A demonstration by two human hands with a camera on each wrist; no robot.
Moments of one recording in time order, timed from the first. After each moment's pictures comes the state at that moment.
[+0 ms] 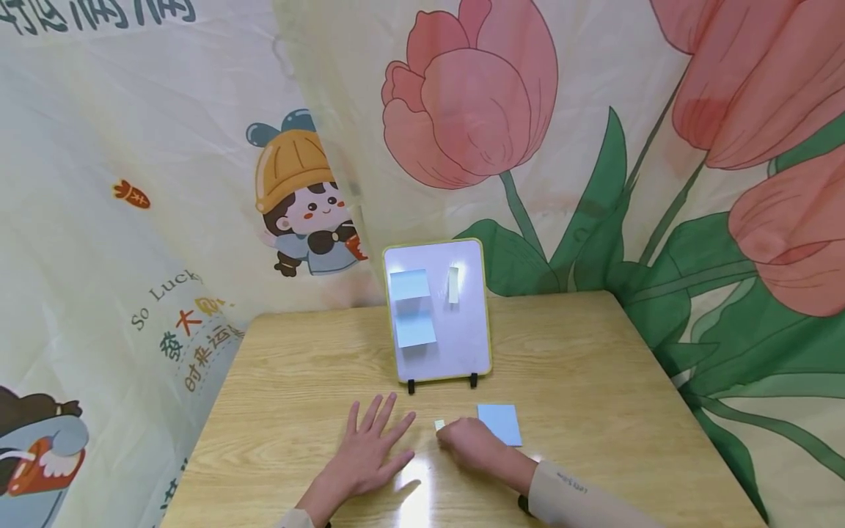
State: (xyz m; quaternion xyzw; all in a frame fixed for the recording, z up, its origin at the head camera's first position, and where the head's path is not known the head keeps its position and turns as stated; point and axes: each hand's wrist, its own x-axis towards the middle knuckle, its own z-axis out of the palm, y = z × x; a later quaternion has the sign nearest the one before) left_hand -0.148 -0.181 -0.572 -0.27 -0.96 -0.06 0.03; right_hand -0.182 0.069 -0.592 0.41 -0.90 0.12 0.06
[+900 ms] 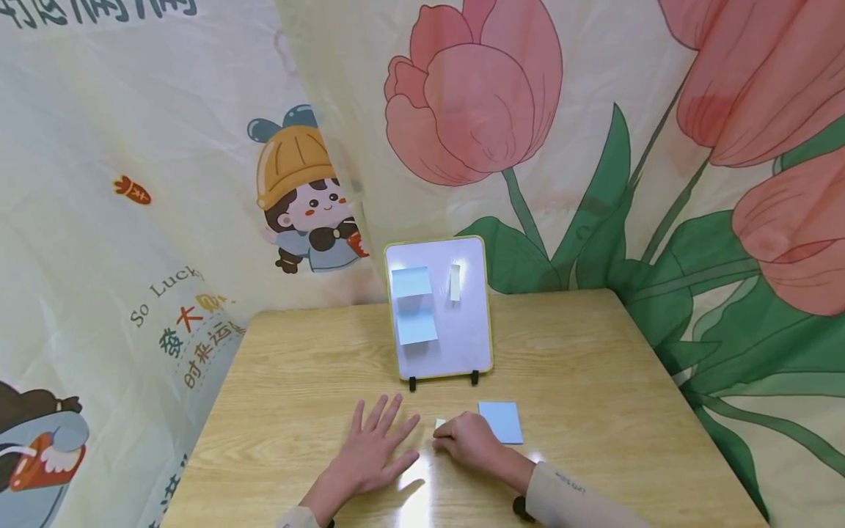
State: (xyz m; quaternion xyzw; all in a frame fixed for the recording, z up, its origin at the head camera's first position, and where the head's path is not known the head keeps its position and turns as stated) left_hand -0.147 -0.178 -0.577 -0.29 -0.96 -0.06 0.02; right_hand -0.179 0.064 -0.600 0.35 -0.90 0.25 0.08
